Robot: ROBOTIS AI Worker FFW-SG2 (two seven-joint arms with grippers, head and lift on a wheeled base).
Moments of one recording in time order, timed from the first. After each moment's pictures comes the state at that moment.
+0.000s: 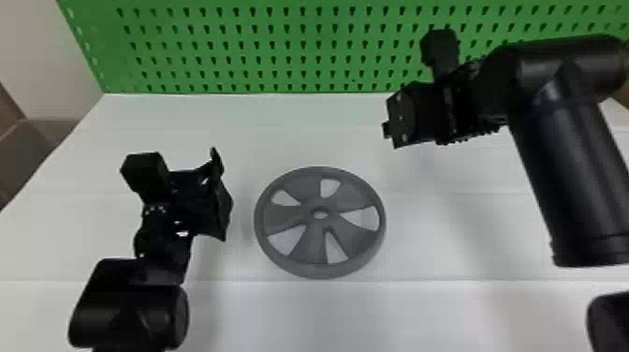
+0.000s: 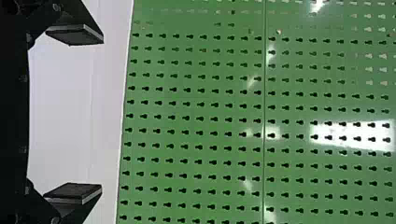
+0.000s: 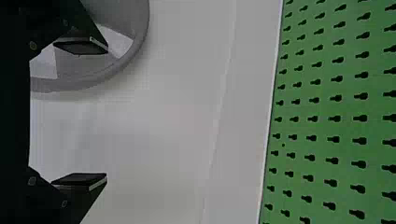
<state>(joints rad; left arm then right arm) -0.03 0.07 -0.02 -1.50 0.09 -0.12 0.11 -0.77 -0.11 0.22 -1.37 -0.28 1.37 0.04</state>
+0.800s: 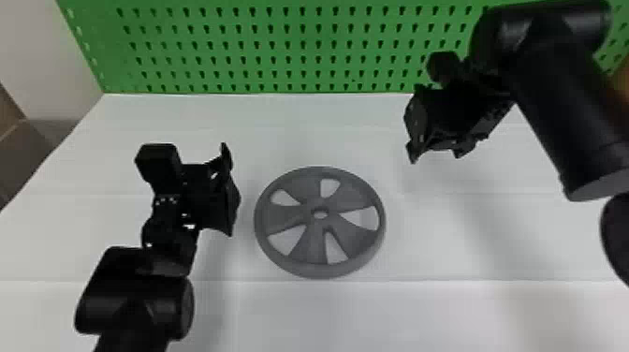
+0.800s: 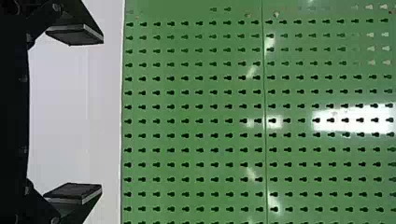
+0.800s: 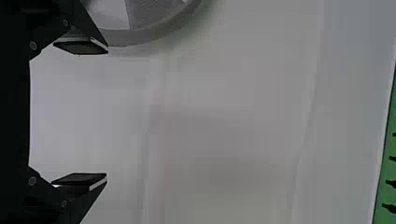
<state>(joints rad) -0.06 0.08 -0.05 -1.50 0.06 -0.08 0.11 -1.06 -0.10 0.30 -0.85 -0.28 1.53 0.01</state>
